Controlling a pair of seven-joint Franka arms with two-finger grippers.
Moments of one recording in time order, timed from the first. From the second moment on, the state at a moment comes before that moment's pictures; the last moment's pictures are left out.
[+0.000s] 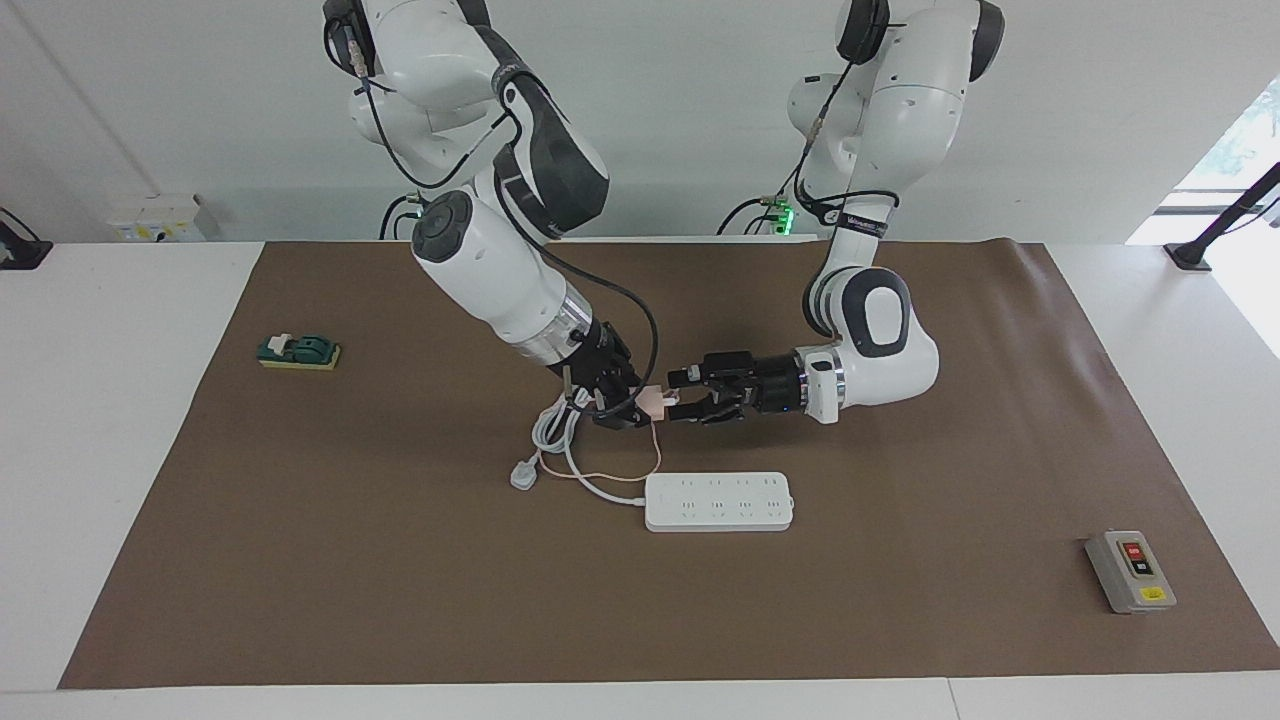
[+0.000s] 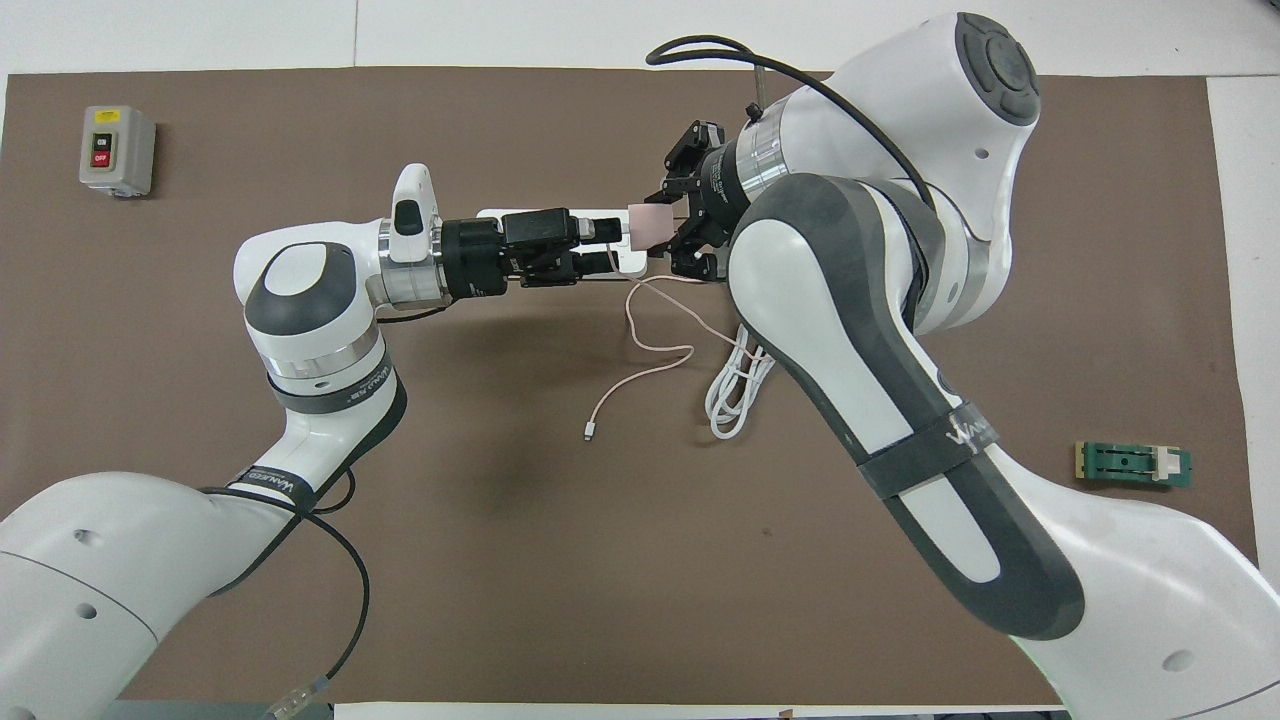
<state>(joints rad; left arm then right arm) -0.21 0.45 -0.14 -1.79 -1.71 1.92 0.66 0.40 0.47 -0.03 -1.37 0.55 2.02 1.70</state>
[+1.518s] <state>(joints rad) -0.24 0.45 -0.14 -1.77 -1.72 1.95 0.64 0.40 0.47 -0.03 -1.38 0.55 2.02 1.70</state>
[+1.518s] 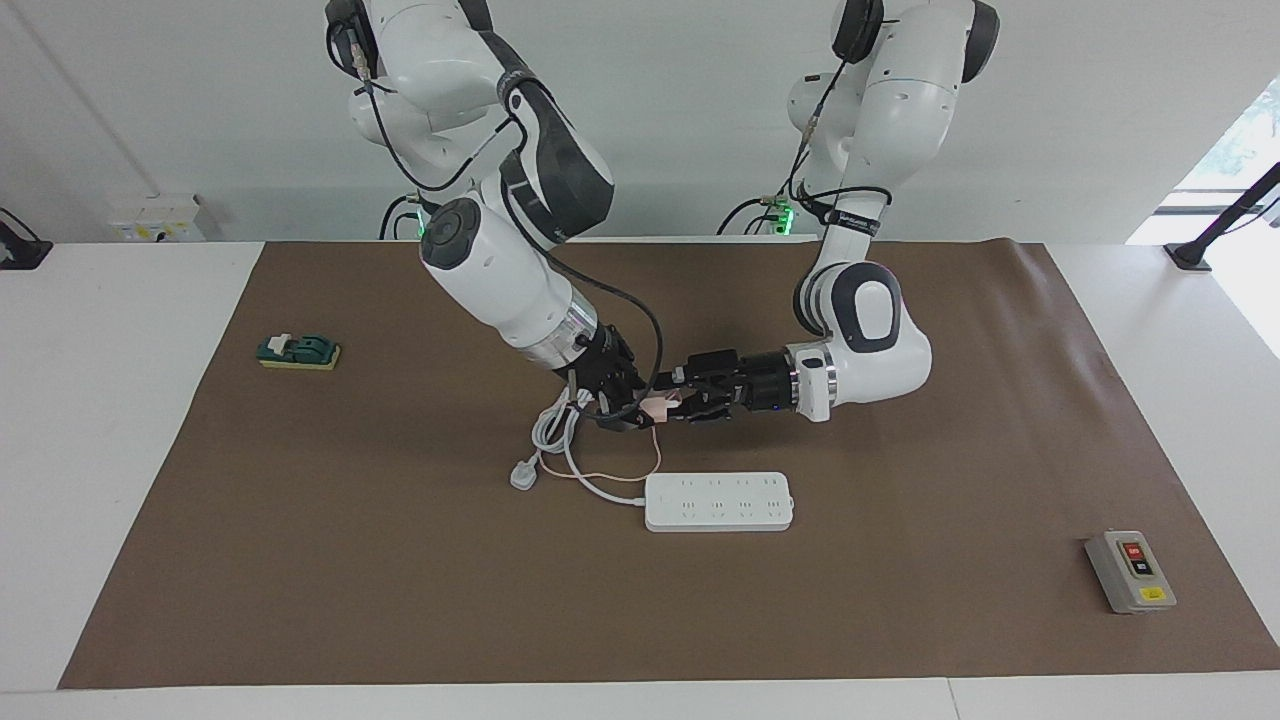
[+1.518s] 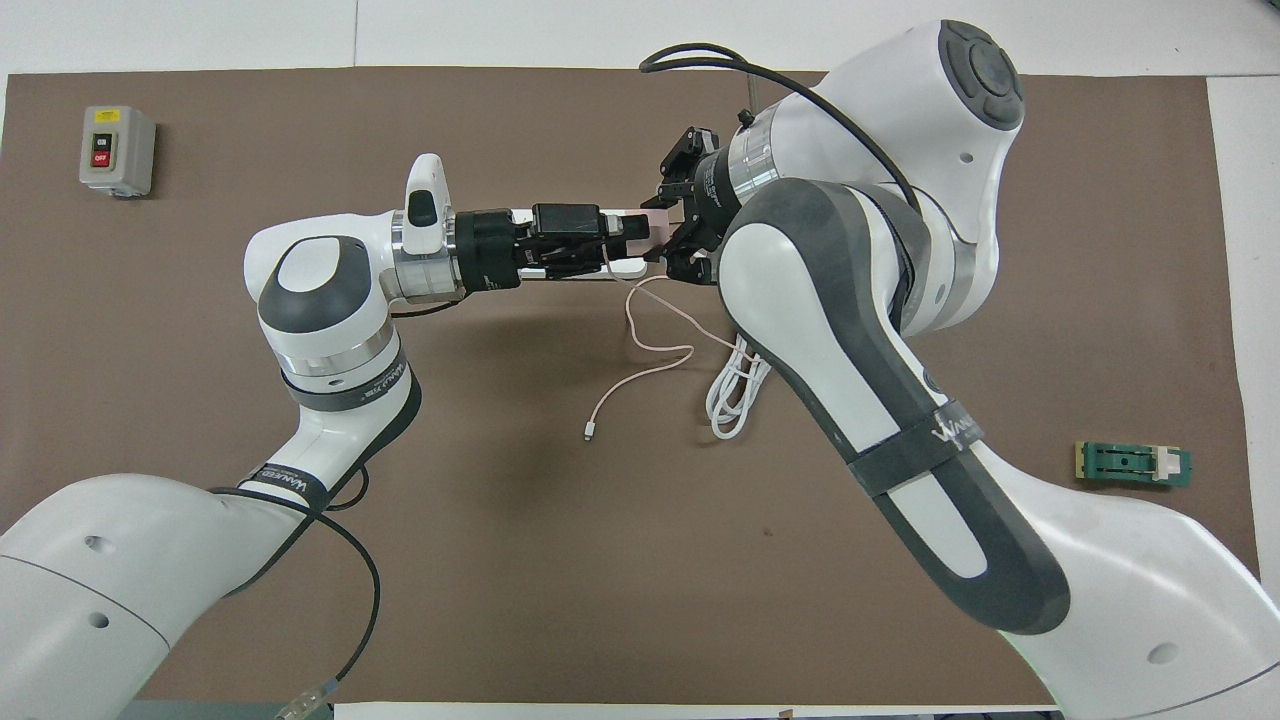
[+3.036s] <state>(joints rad) -0.23 0.44 -0.12 -1.75 -1.53 1.97 0.65 0.39 0.47 -0.04 -1.37 0.55 2.03 1.72</state>
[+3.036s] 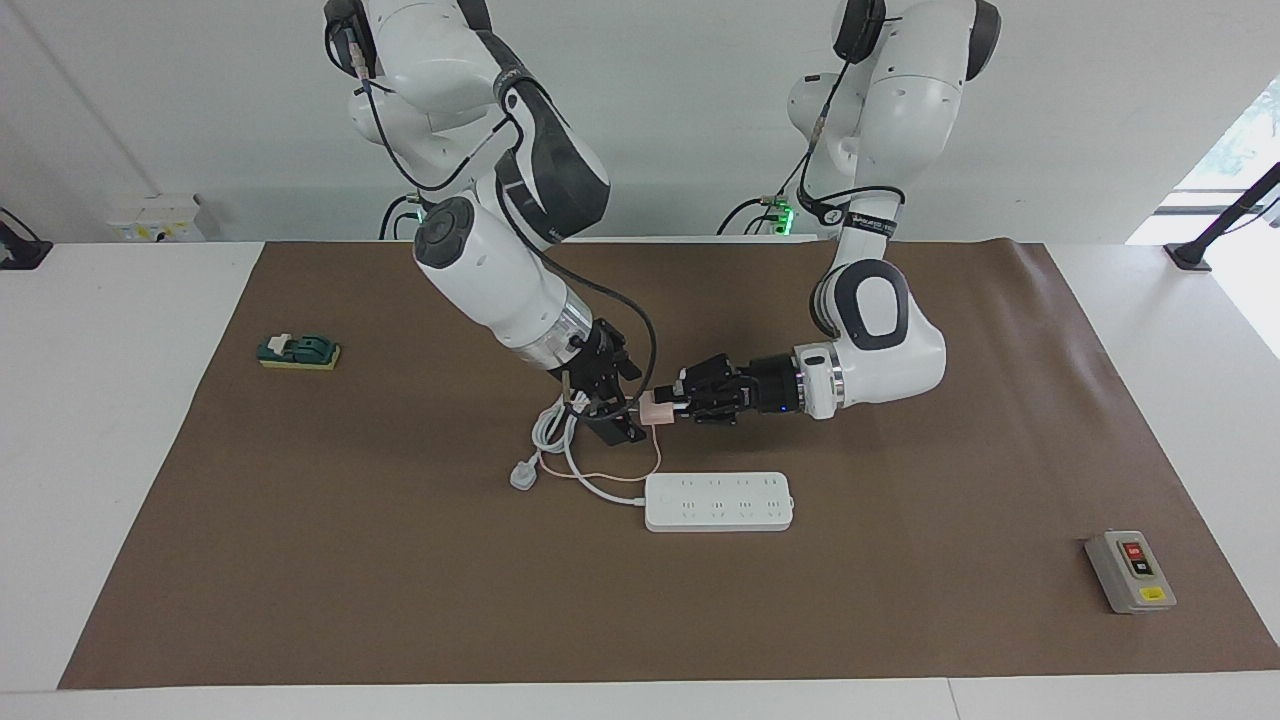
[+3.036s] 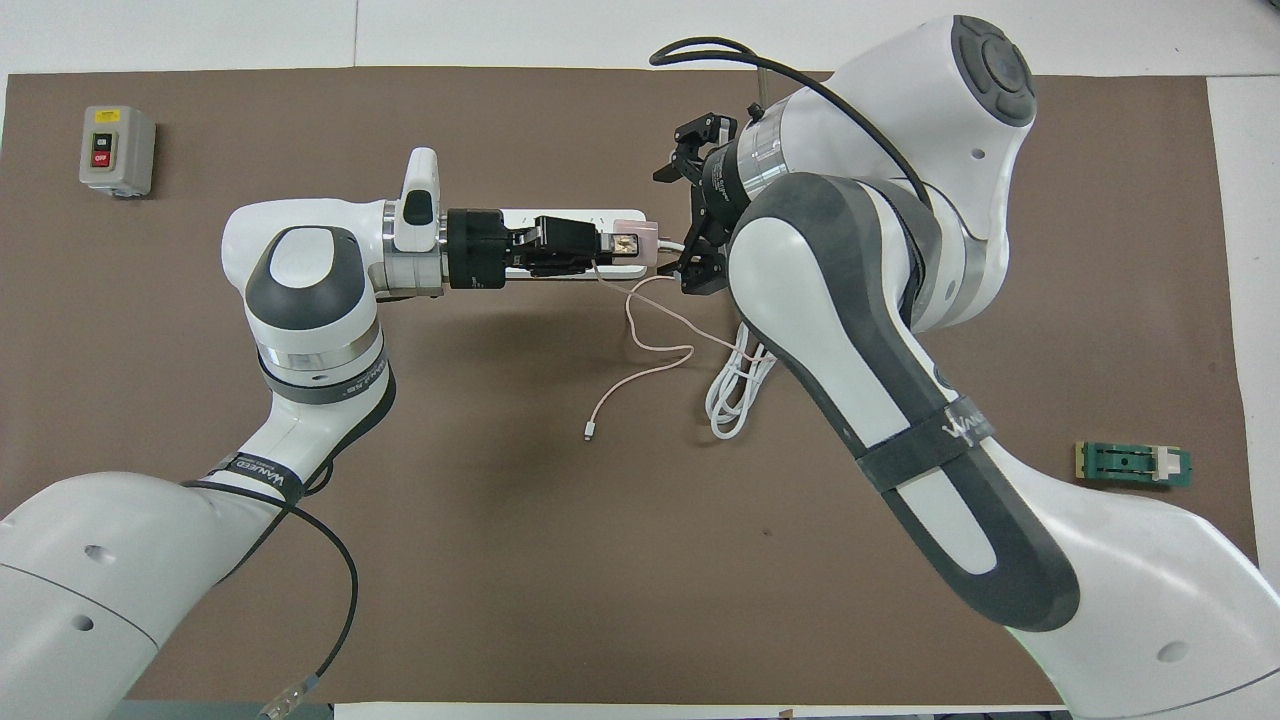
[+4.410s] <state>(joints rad) -0.25 0.39 -0.11 -1.54 -0.20 2.03 0.81 0.03 0.26 -0.05 -1.54 0.26 1.67 0.36</state>
